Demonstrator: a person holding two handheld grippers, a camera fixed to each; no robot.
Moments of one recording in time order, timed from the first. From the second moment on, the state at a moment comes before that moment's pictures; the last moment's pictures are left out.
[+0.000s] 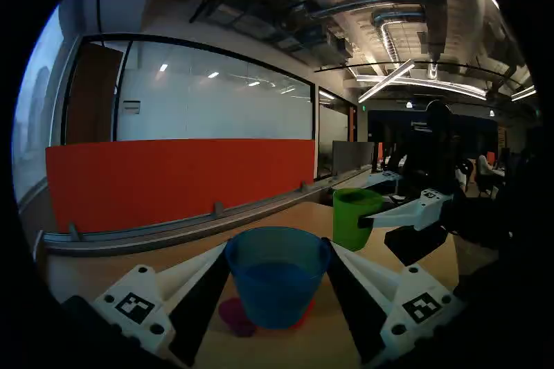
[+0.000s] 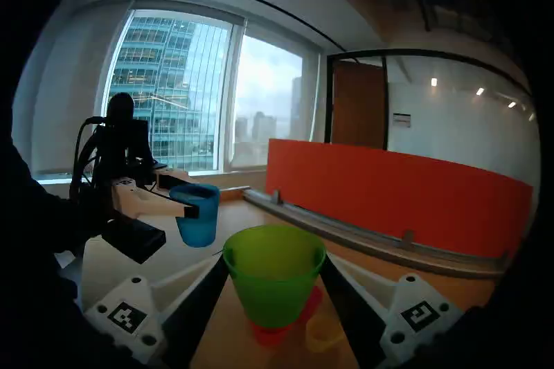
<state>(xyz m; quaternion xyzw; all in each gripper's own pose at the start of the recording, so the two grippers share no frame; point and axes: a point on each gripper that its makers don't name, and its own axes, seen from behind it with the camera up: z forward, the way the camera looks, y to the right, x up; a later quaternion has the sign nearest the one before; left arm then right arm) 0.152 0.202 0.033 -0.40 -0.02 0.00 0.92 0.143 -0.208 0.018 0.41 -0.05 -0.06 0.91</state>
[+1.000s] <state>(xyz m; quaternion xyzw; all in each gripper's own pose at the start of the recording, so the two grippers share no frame) 0.203 0.205 0.041 -0.35 0.08 0.17 0.92 0.124 -0.248 -0.007 0.46 -0.06 -0.05 0.89</state>
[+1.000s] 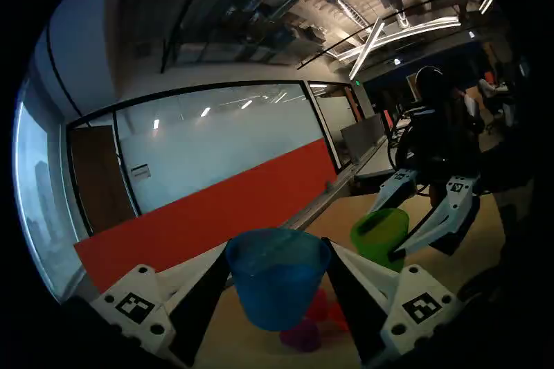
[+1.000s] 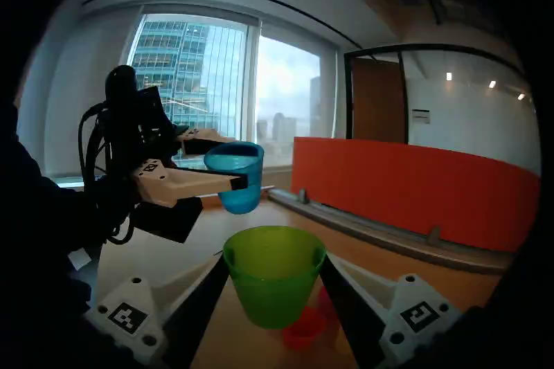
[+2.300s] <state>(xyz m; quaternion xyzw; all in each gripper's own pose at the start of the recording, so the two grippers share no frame) 0.257 0.232 0.030 -0.33 0.15 0.36 0.86 0.104 -0.292 -0.031 0.51 -0.06 -0.04 0.86</state>
